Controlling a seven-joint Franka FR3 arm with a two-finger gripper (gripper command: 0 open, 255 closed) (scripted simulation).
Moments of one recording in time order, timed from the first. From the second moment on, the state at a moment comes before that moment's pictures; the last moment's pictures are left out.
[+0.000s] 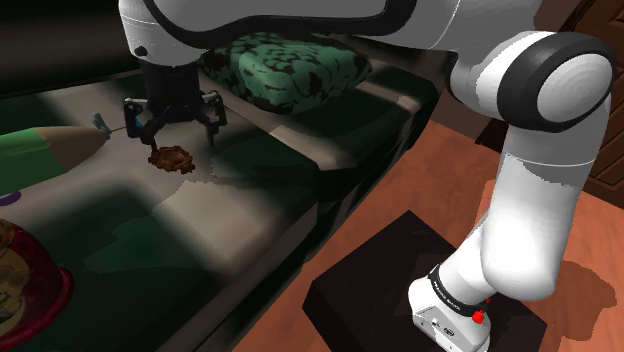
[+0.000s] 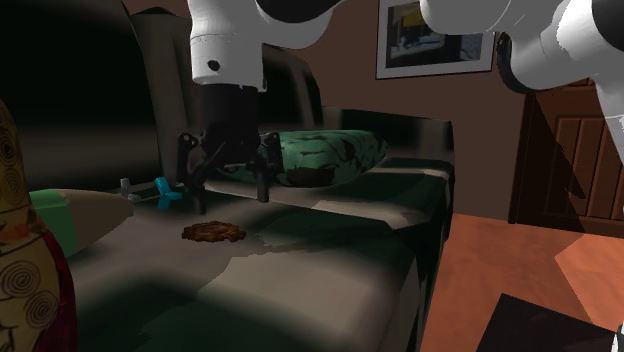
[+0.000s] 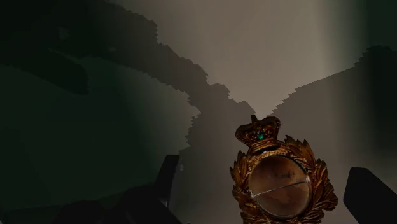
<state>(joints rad) 0.28 0.41 0.59 -1.34 -0.19 1.69 0.96</state>
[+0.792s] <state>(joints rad) 0.31 0.49 0.58 -1.33 -0.23 1.76 0.99</state>
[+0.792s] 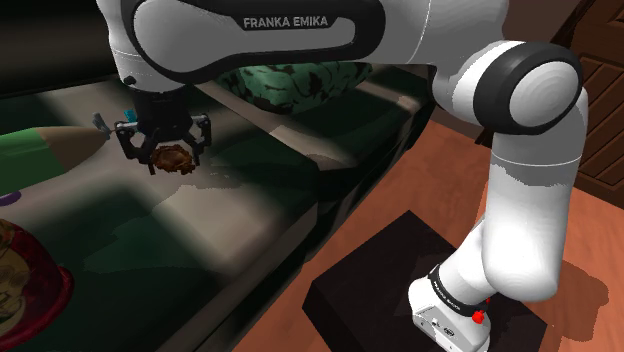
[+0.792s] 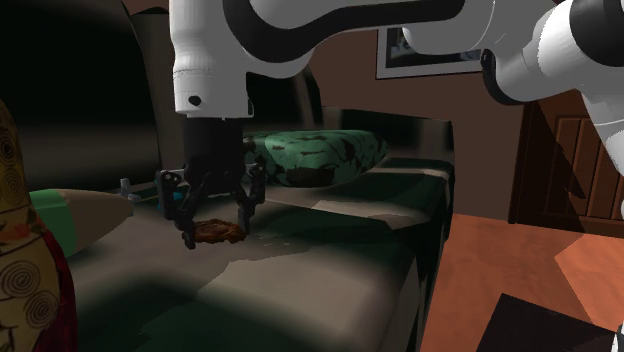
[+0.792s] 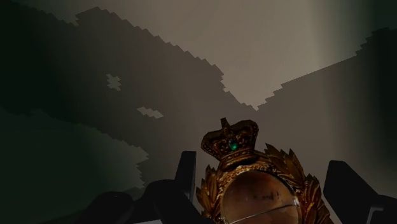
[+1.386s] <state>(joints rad) 0.31 0.49 0.58 -1.33 -0.23 1.75 0.99</state>
